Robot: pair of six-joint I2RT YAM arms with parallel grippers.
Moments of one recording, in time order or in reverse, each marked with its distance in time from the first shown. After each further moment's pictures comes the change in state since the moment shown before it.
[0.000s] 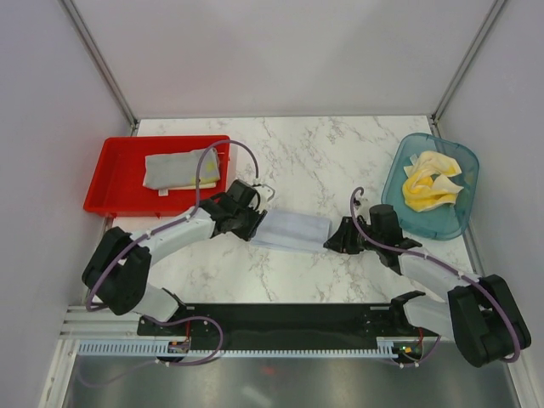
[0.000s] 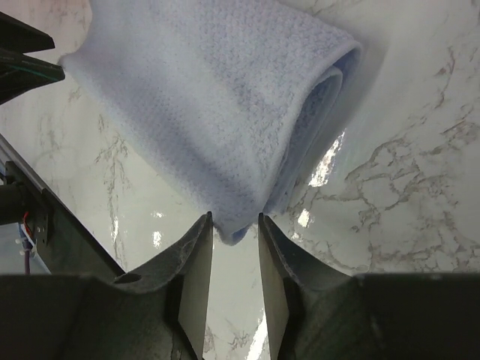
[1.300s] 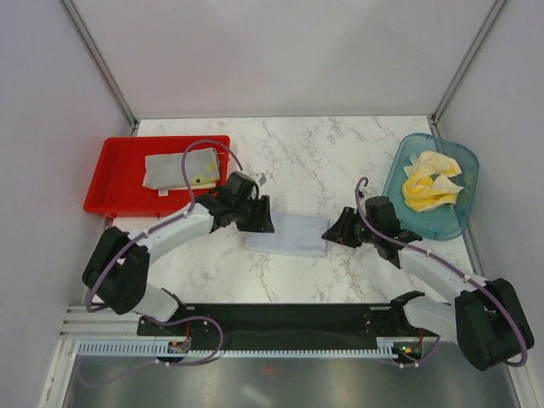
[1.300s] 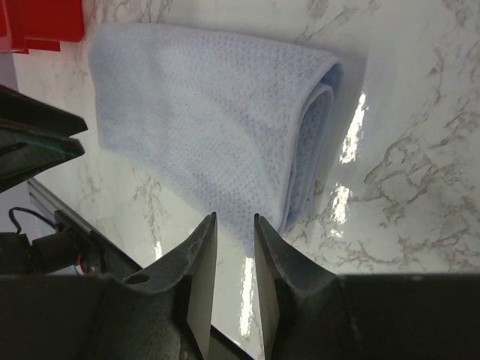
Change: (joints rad) left arm 0.021 -0.024 0.040 0.024 0.198 -0.512; right arm 0.048 -0.033 0.138 -0.188 0.140 0.181
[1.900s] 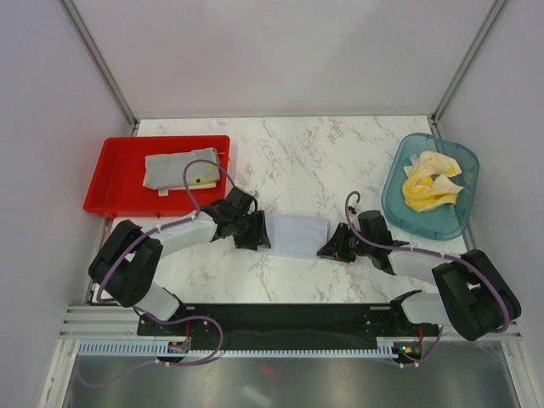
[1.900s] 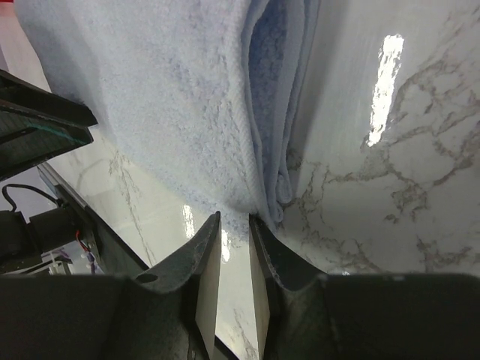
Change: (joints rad) left arm 0.010 0.085 -0.133 0.081 0.017 -0.159; right arm 0.029 0.192 -0.175 0.307 -0.099 0.125
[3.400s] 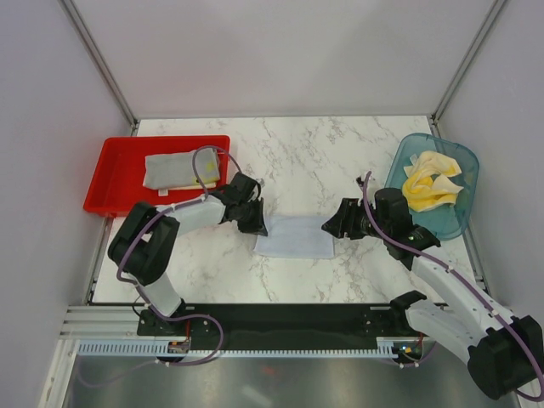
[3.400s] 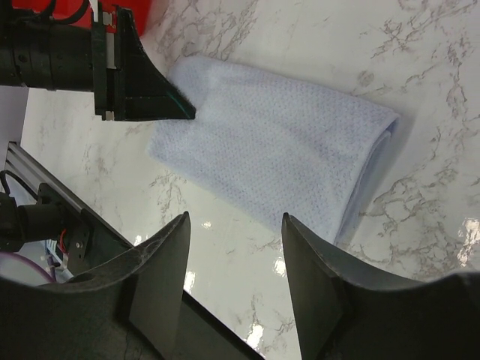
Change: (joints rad) left arm 0.074 0.168 0.135 0.035 0.051 0.135; right arm -0.004 -0.384 0.314 -0.503 0.100 -0.298
